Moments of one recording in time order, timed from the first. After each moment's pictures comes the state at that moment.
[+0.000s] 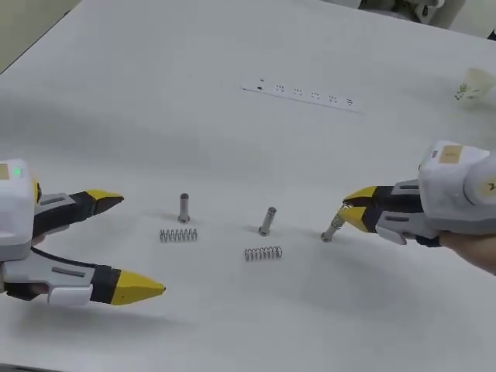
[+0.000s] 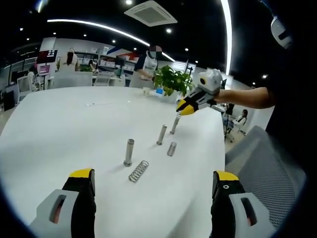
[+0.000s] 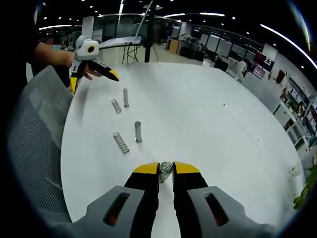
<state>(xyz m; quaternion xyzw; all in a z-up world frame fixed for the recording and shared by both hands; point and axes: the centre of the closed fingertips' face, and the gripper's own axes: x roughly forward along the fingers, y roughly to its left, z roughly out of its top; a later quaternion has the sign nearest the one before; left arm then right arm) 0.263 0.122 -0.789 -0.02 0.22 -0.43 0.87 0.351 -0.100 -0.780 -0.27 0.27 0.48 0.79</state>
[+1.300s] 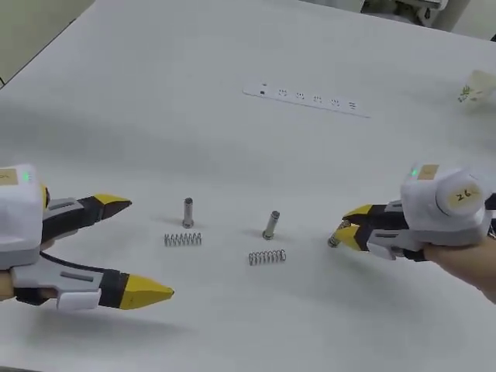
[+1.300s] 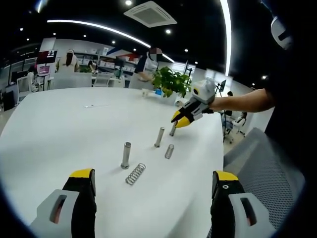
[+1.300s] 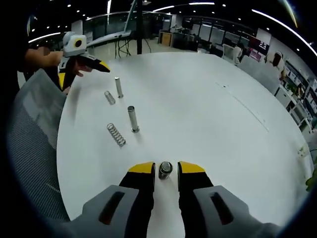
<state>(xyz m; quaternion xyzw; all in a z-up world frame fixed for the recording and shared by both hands) 0.261 0.116 -0.784 -0.03 0.22 -0.44 0.87 0.354 -0.109 -0.812 -0.24 0.31 0.46 0.80</state>
